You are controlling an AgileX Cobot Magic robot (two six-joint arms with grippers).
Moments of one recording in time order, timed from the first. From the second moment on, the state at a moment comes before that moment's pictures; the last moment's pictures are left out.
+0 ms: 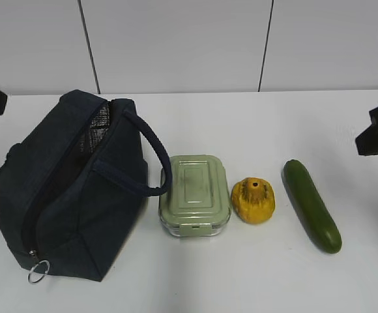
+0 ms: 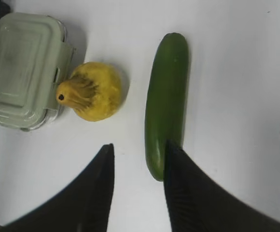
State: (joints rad) left arm 0.04 1.18 -1.00 -0.68 1.02 0.59; right arm 0.01 1.28 -0.94 0.40 0.82 -0.35
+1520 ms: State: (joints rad) left arm -0.07 1.43 -0.99 -0.55 0.98 0.55; right arm -0.06 1.75 -1.25 0.55 0.94 -0.54
